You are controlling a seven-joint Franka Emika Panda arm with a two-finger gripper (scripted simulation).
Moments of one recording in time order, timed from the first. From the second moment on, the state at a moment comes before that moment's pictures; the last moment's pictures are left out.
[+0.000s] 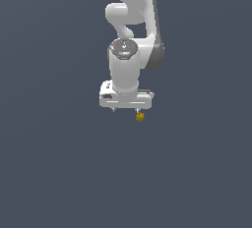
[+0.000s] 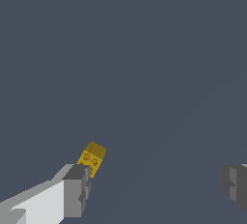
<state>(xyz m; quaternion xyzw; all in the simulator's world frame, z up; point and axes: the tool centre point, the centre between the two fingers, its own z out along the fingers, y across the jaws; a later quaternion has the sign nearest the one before) -0.014 -0.001 0.155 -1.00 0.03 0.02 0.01</state>
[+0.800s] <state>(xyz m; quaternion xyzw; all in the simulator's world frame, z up) -0.016 -0.012 0.149 -1.00 0.03 0.03 0.00</state>
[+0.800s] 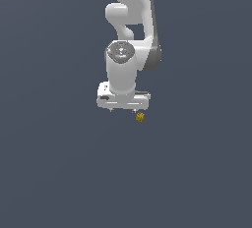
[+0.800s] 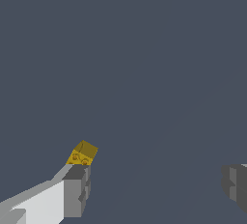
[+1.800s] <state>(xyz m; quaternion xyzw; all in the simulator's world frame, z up) -0.036 0.036 0.108 -0.99 0.16 0.01 0.00</state>
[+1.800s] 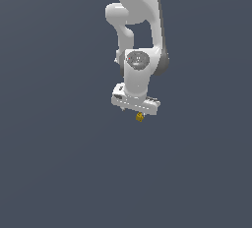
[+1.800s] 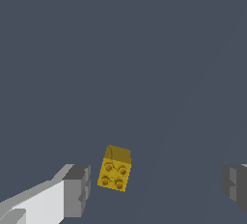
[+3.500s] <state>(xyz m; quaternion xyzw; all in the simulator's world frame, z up) -0.064 0.075 0.035 -0.96 0.28 0.00 0.00</state>
